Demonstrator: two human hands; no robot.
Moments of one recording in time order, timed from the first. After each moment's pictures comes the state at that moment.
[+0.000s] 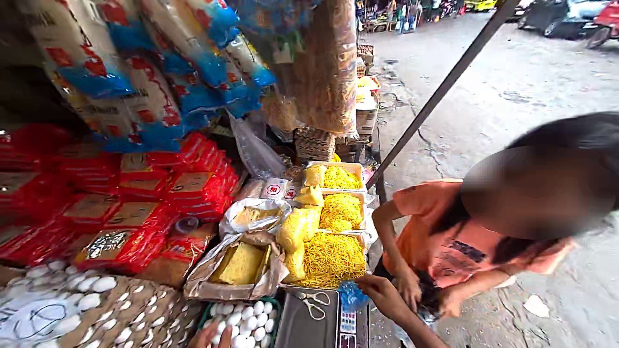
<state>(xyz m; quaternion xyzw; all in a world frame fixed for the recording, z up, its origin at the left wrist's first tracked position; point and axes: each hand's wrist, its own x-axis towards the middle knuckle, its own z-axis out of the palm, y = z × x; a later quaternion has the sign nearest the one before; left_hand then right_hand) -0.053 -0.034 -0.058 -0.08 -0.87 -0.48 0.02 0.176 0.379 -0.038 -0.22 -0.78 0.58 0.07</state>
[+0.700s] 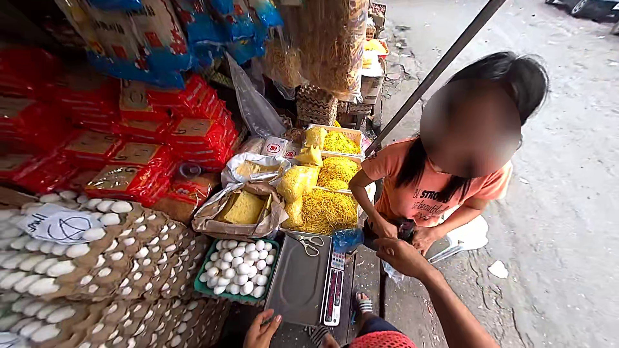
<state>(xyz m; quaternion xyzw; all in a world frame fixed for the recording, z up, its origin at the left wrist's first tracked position) 0.136 -0.091 -0.104 -0.01 -0.80 -0.51 -0.30 0.278 0.367 0.010 -0.22 -0.92 0.33 -0.08</state>
